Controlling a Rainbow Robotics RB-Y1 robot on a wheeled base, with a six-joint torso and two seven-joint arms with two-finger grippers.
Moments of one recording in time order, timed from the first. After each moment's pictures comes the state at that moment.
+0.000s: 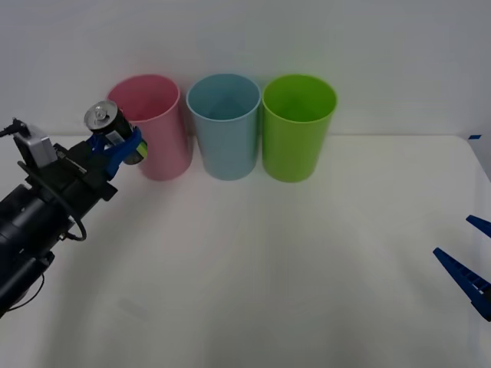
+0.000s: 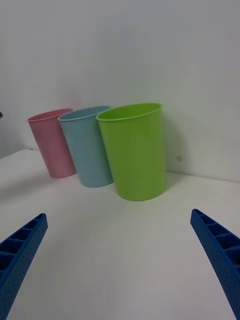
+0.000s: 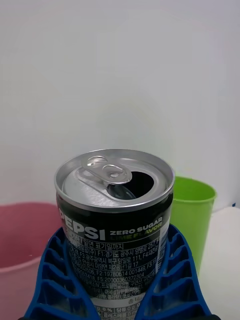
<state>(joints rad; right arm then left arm) 0.35 -0.40 -0.52 -1.66 0.96 -1.22 0.00 -0.01 0.32 0.20 -1.81 -1.13 -0.70 0.08</state>
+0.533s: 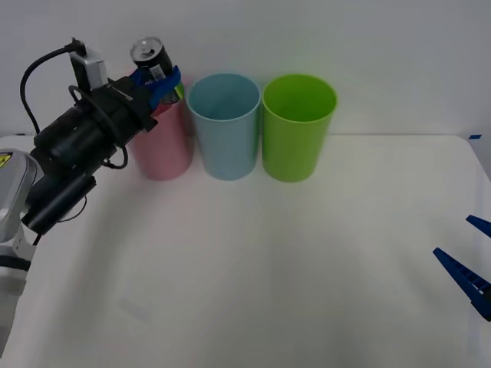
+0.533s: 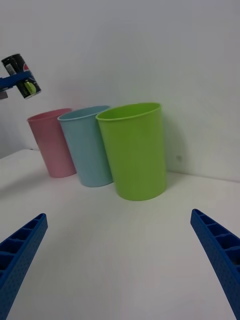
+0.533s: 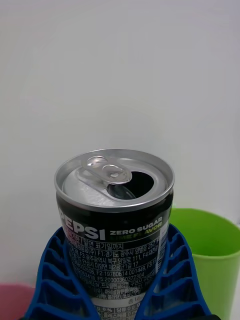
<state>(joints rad) 0.35 -0.40 -0.52 -1.66 0.96 -1.22 0.00 -0.42 0.39 0.06 -1.51 -1.18 -0.60 0.12</state>
